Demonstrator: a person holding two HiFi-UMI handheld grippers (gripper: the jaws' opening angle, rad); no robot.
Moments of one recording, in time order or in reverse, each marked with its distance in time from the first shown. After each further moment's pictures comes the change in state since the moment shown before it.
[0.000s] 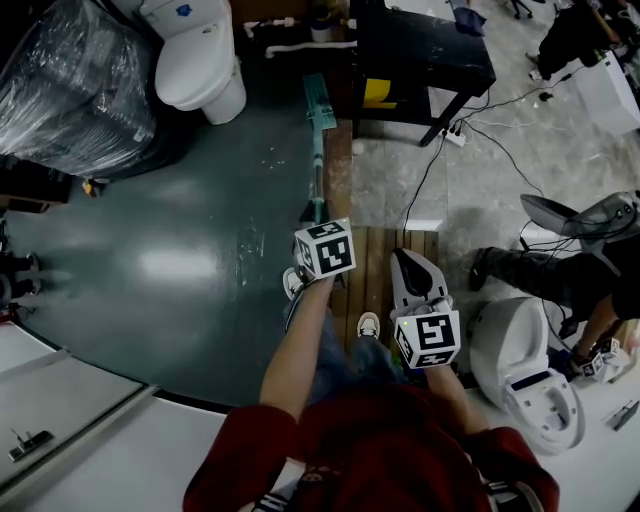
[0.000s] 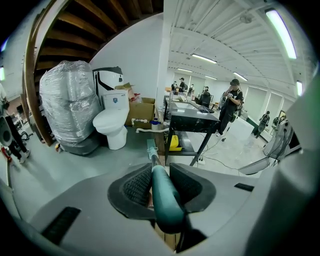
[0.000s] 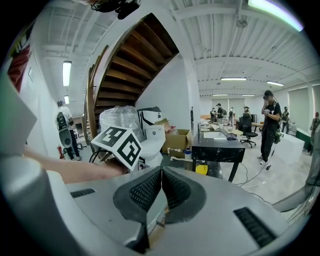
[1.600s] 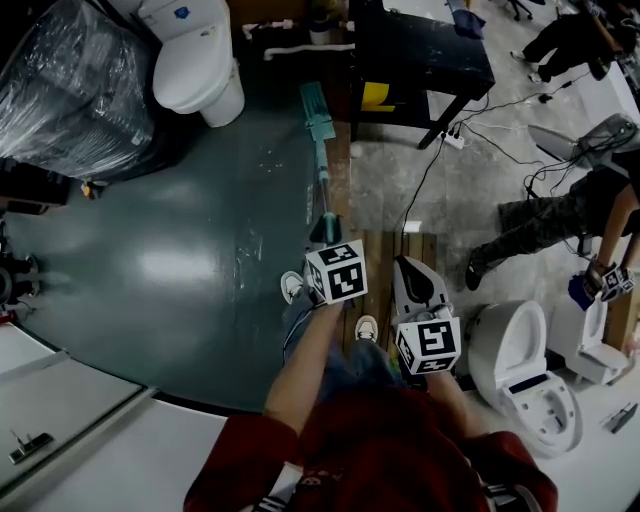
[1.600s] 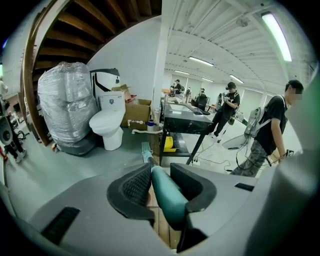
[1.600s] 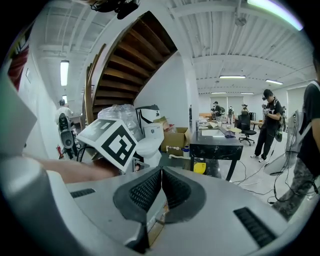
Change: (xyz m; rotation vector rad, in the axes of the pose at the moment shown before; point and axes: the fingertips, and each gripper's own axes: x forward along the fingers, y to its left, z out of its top) left arm -0.021 -0.033 -0.003 0.003 -0.019 -0.041; right arm 0.000 -0.013 -0.003 0.010 0.022 -0.012
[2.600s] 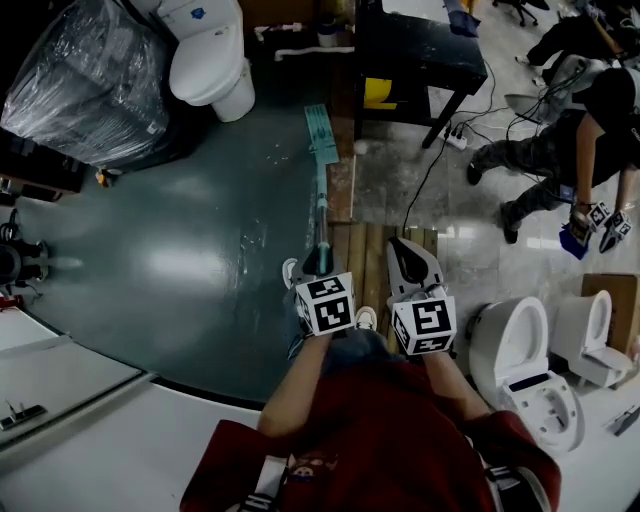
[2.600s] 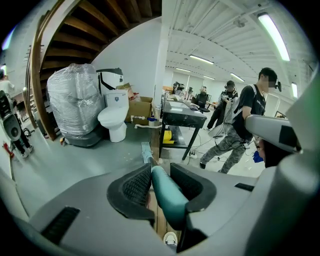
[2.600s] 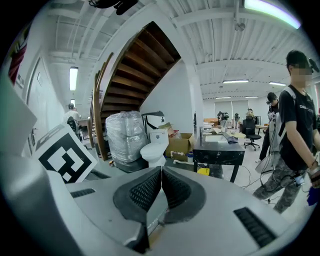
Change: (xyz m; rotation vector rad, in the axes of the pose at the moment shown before) left arm -0.131 -0.028 -0.089 -0.006 0.031 0.022; right arm -0.075 0.007 -0.002 -0.026 -0.070 0.062
